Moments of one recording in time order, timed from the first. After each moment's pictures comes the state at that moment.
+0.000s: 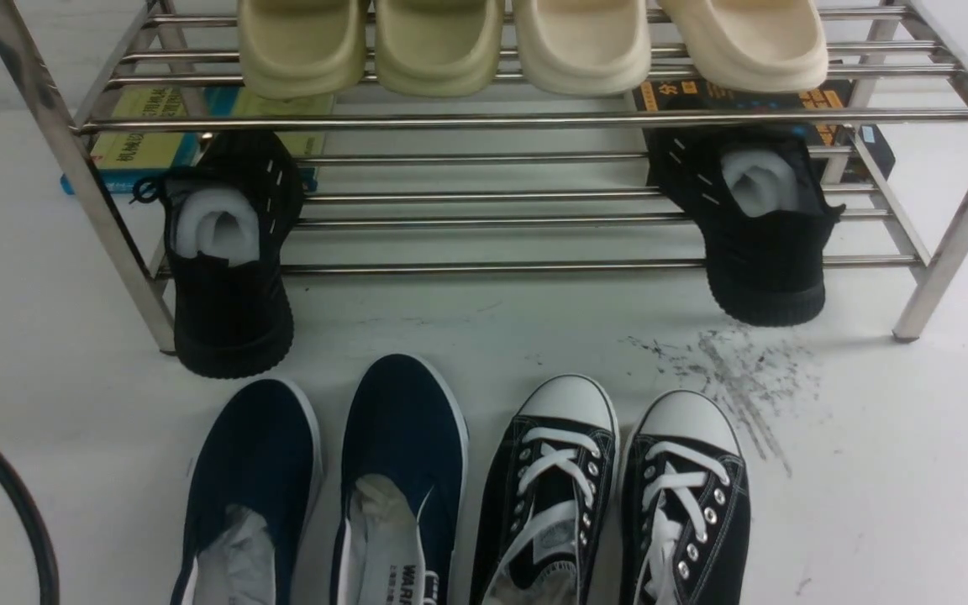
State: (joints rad) right arm 1.15 0.05 -0.50 -0.03 0.47 0.19; left arm -0.82 0.50 -0.68 0.47 1.21 -0.99
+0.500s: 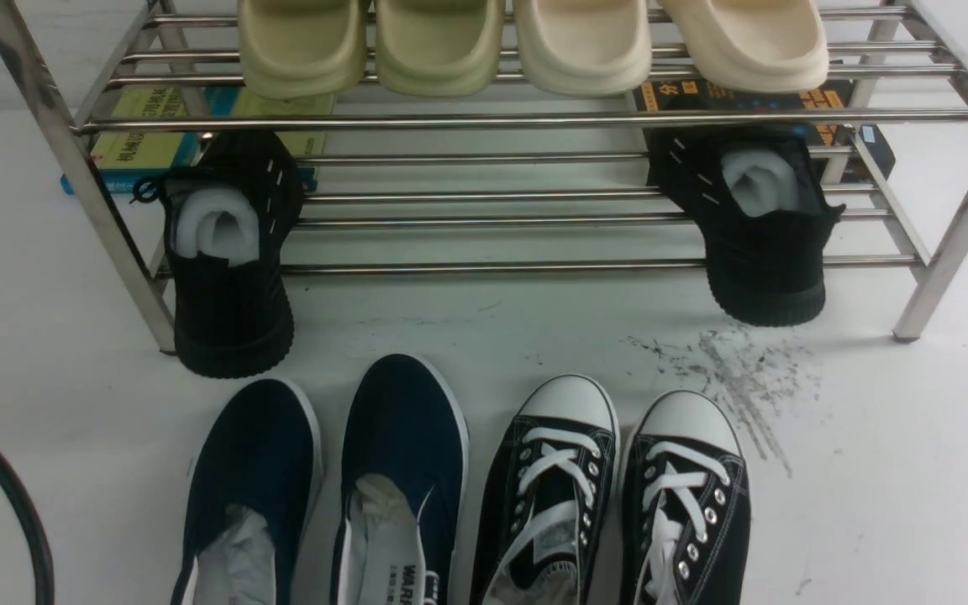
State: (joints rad) right arm 1.15 0.07 -0.47 -0.03 0.45 0.19; left arm -0.82 0.50 -0.68 0.50 1.22 -0.99
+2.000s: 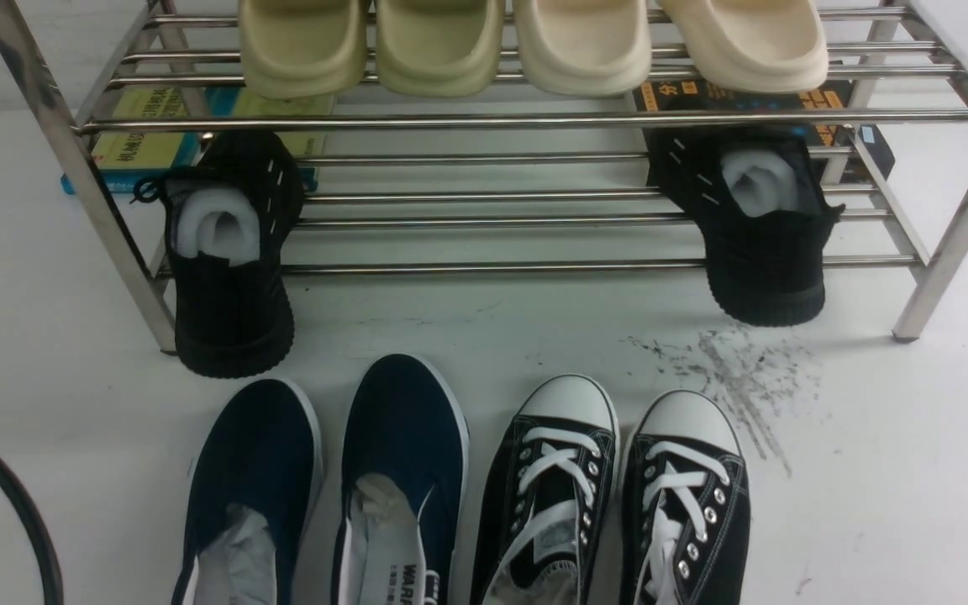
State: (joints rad) right arm 0.26 -0.01 -0.02 -0.04 0.45 0.19; left arm -0.82 0.50 -0.68 0.43 1.23 -0.99
